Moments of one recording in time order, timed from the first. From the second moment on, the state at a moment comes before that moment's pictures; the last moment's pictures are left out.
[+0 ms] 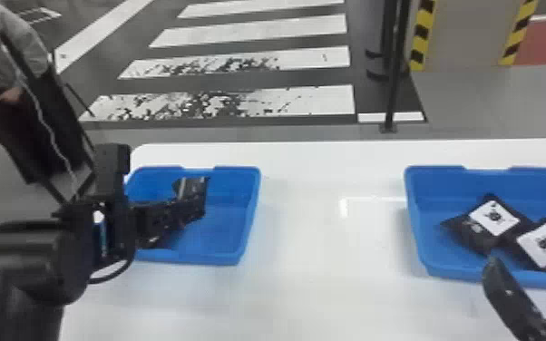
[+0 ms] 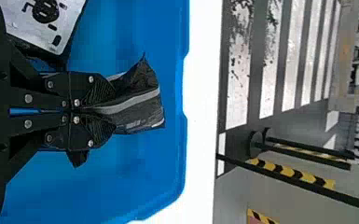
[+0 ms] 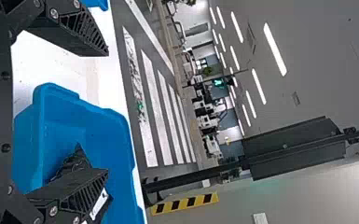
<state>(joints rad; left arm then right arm) 0.02 0.27 0.28 -2.07 0.17 1.18 -0.37 0.79 -0.01 -0.09 -2.31 -0.32 0.08 0.33</state>
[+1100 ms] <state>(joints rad) 0.16 0.25 -0.06 -2.28 0.57 0.91 -0.46 0.67 -0.05 0.05 -2.31 -0.48 0.08 0.40</state>
